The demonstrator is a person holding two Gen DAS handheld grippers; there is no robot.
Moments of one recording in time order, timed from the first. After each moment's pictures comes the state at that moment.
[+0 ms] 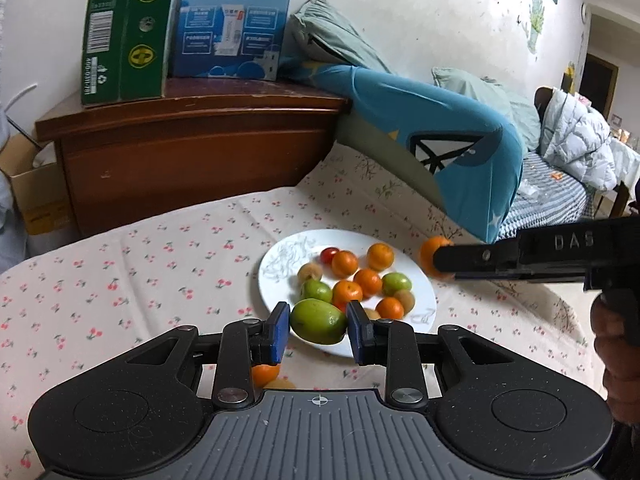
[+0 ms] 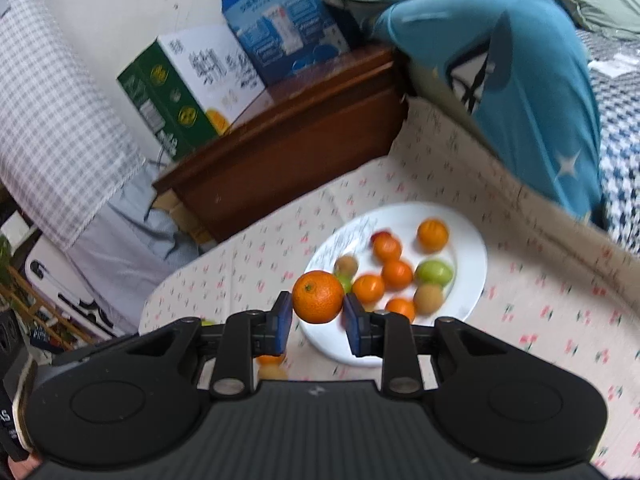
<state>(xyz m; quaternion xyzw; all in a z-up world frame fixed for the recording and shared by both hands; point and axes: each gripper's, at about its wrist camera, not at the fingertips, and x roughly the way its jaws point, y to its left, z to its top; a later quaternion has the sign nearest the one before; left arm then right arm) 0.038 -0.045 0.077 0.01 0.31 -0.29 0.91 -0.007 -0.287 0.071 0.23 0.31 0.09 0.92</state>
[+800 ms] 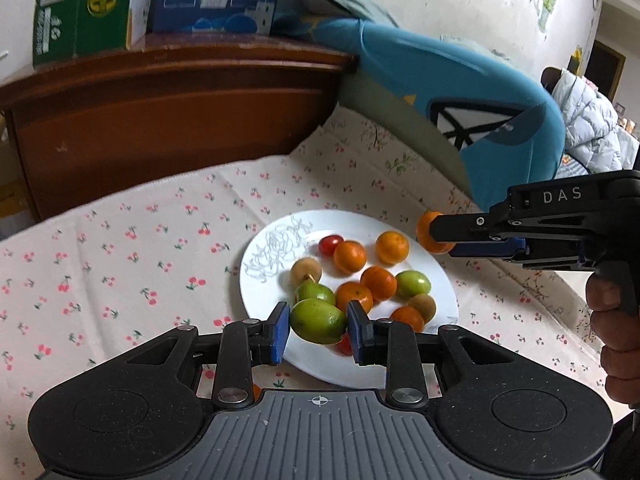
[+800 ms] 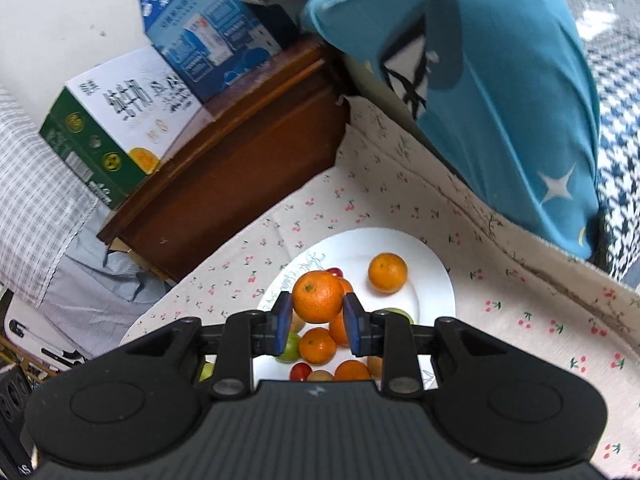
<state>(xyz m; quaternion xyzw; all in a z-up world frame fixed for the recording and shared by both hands) 0.099 -0.078 0.045 0.01 0.37 -0.30 0.88 0.058 -0.324 0.044 0.30 0.34 0.05 0.89</state>
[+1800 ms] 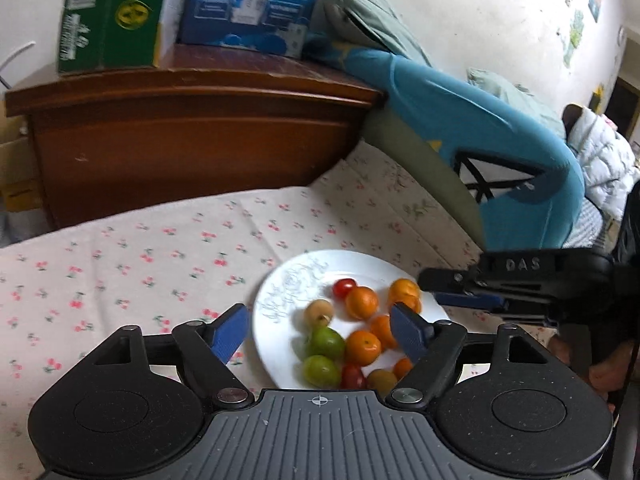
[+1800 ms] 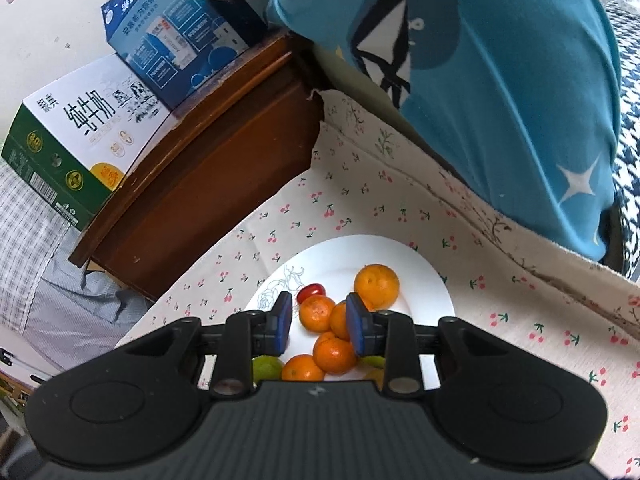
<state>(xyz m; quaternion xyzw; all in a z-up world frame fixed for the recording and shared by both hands) 0.114 -0.071 0.072 -0.04 0.35 -0.26 0.90 0.081 -0.324 0.034 0.31 0.35 0.02 0.89</state>
